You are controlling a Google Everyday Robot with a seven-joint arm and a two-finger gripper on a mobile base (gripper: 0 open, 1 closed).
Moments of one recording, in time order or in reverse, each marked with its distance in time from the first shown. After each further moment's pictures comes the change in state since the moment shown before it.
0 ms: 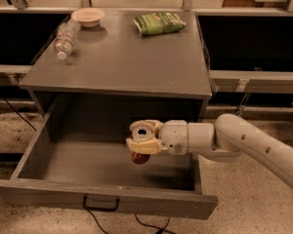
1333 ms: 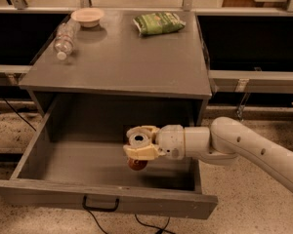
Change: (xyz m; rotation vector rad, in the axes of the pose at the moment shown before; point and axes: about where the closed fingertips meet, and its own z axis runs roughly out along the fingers) arm 0.016 0.010 0.008 -0.038 0.021 0.016
